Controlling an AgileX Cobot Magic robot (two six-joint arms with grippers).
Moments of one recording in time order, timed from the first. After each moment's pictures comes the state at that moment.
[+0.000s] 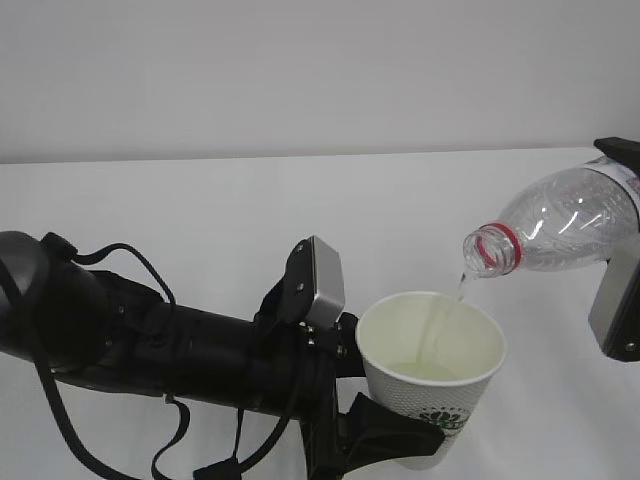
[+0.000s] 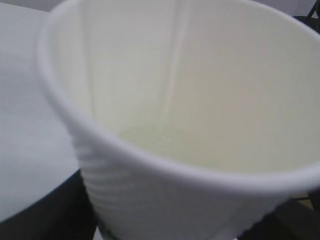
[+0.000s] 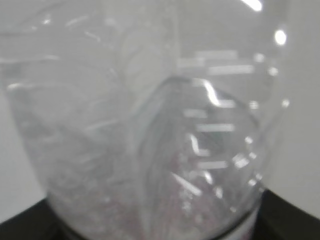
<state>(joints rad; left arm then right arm) -0.70 2.03 -0.81 1.07 -1.01 -0.64 0.12 1.22 -0.28 -0.22 -0.76 -1.40</state>
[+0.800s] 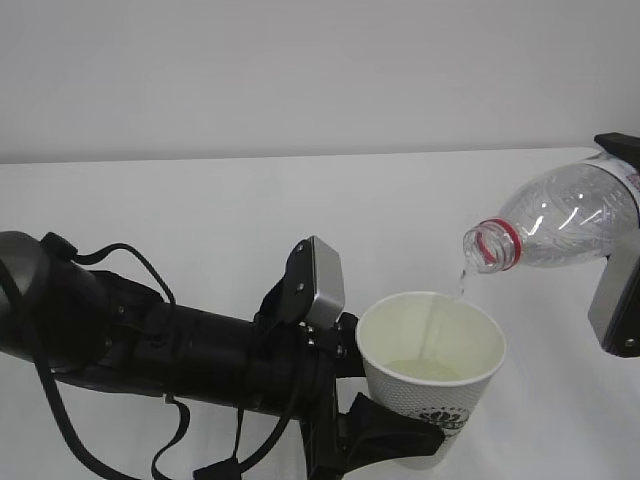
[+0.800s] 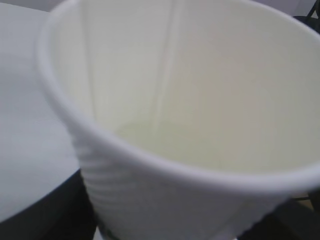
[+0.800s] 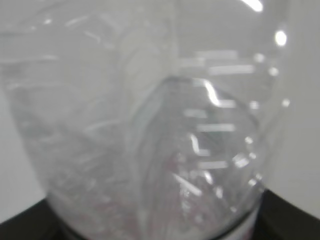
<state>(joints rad) -0.70 2.03 -0.81 1.07 -1.01 -0.64 0.12 1.22 -0.29 -0.22 -0.76 -1.40</state>
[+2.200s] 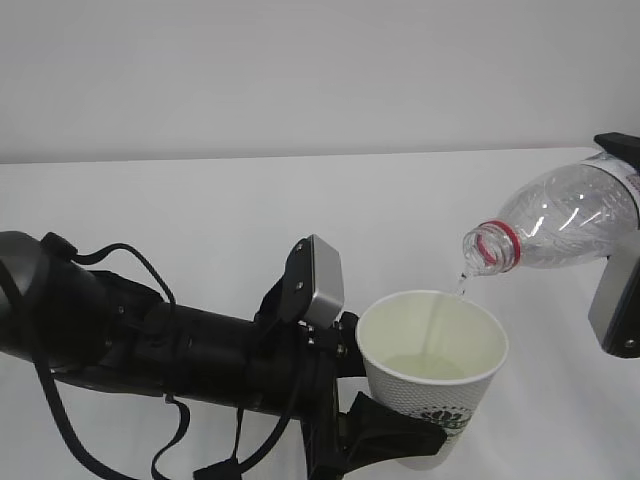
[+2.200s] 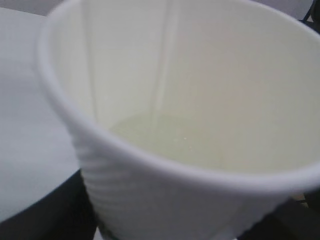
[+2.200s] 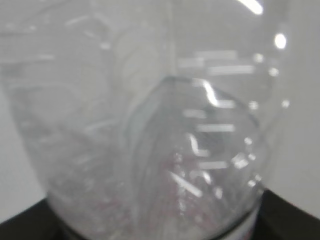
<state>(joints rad) -0.70 2.03 -0.81 1.07 -1.02 -0.64 0.12 1.22 -0.29 -0.22 -0.76 -1.41</state>
